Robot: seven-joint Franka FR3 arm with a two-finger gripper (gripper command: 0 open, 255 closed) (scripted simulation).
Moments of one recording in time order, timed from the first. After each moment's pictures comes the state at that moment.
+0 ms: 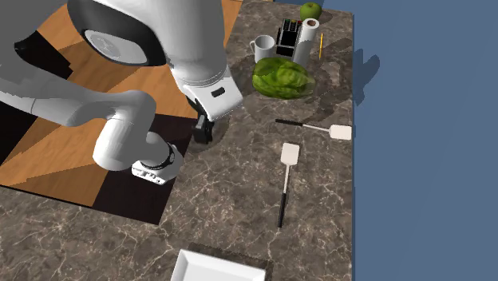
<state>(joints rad) -0.02 -0.83 0.00 -2.37 0.04 1.48 0.02</state>
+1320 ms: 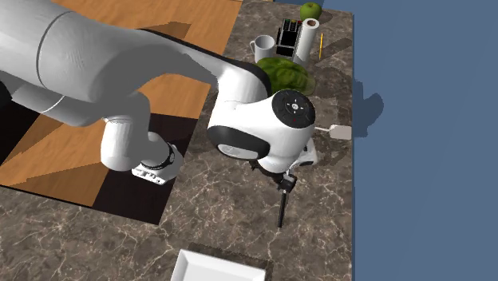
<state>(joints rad) 0.23 -0.34 -0.34 -2.38 -0.18 2.02 -1.06</state>
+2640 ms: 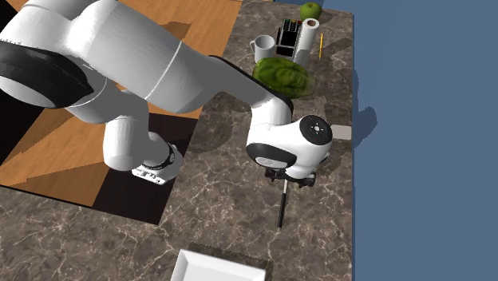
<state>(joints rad) 0.31 0.00 -0.39 -2.33 -0.09 2.33 -1.51</state>
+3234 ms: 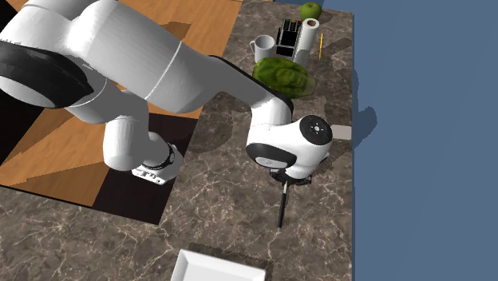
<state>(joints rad) 0.31 0.00 -0.39 -2.33 -0.09 2.33 -1.51</state>
